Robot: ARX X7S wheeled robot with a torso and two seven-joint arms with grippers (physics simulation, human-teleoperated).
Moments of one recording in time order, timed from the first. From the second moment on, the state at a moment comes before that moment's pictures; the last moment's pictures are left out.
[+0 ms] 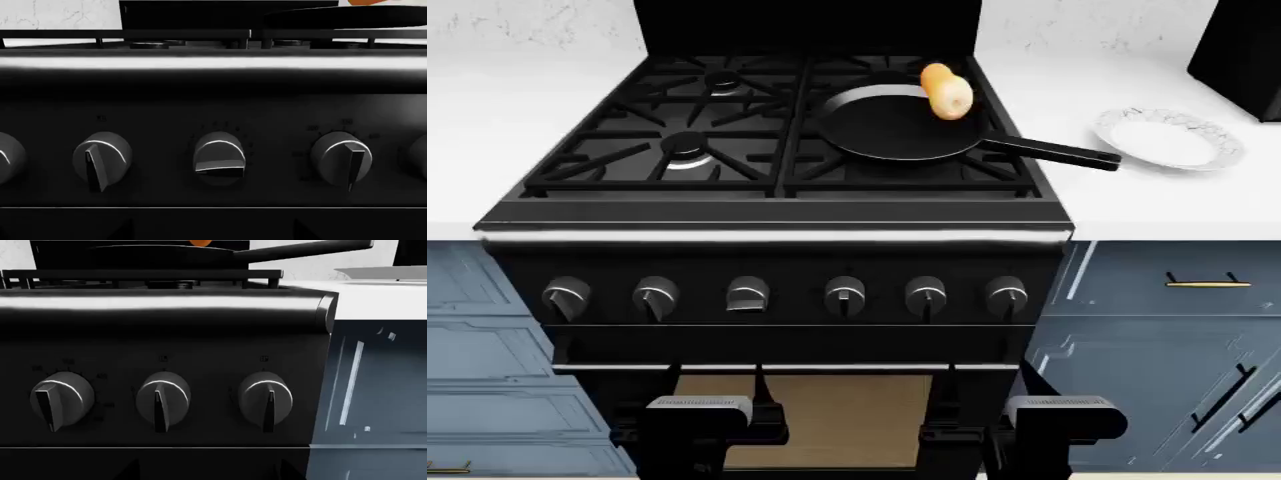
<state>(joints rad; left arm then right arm) 0.00 0.00 0.00 0.00 0.00 0.00 0.00 0.00 0.00 0.00 0.00 0.00 0.00 0.00</state>
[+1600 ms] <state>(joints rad) -0.61 -0.17 0.11 0.51 -0.43 -0.90 -0.21 0.59 0.20 -0.13 -0.54 0.28 0.96 0.16</state>
